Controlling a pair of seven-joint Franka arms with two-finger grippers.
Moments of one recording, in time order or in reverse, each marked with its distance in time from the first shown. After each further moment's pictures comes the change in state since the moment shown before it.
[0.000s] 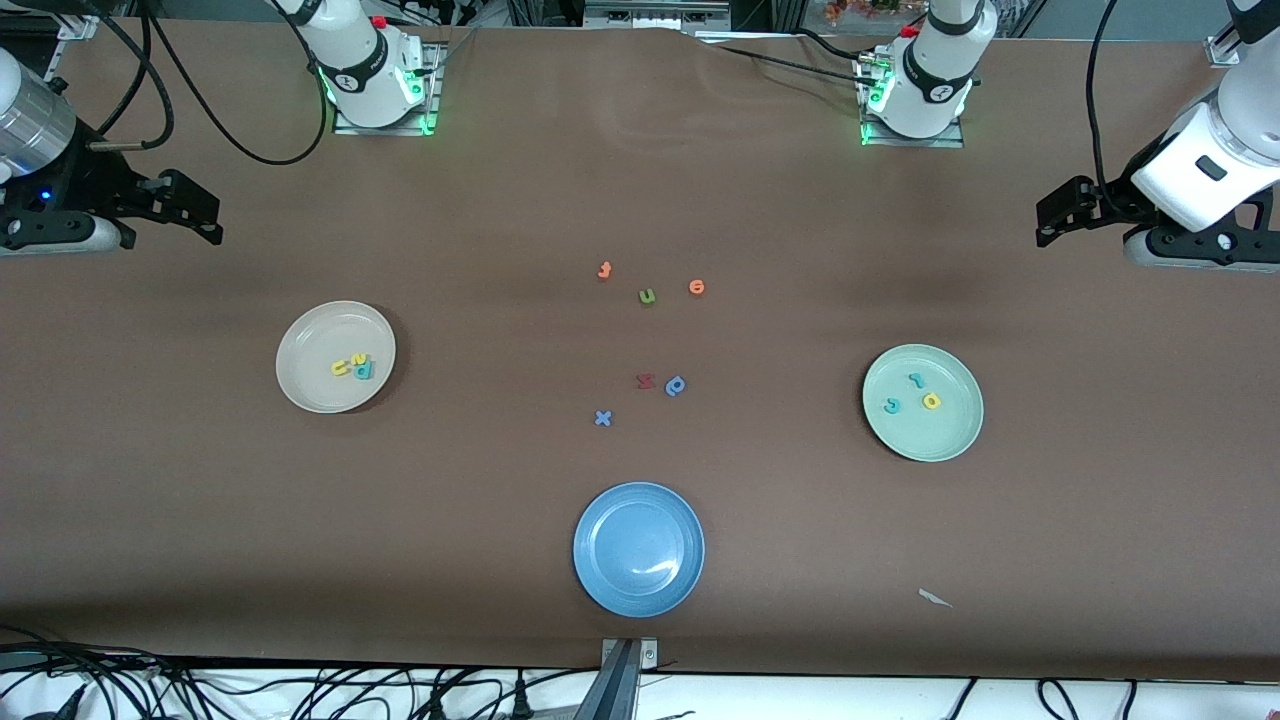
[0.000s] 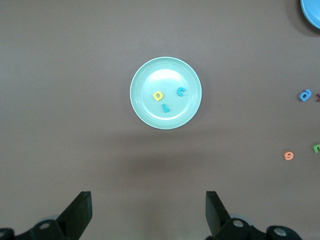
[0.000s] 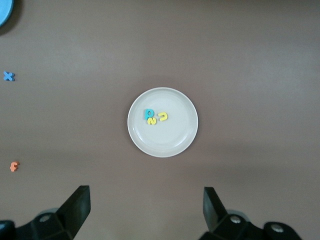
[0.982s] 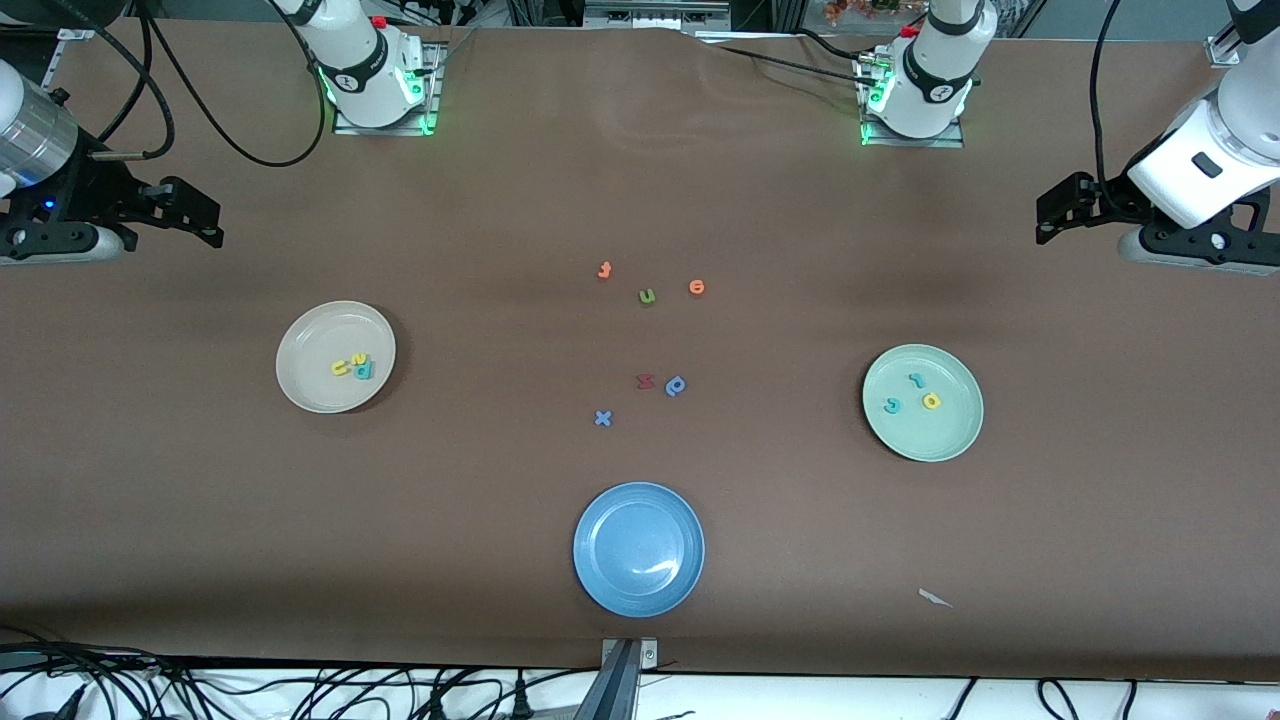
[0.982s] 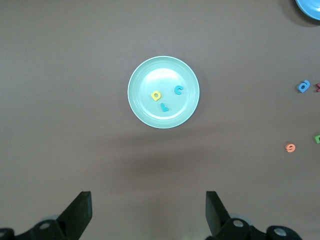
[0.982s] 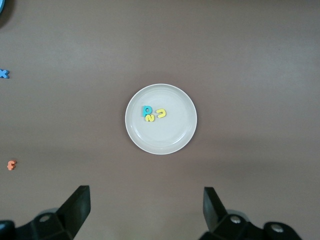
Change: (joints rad) left arm 0.000 0.000 0.000 0.000 0.000 -0.001 0.058; right arm -0.001 0.019 -0.008 0.003 0.000 -0.002 0.000
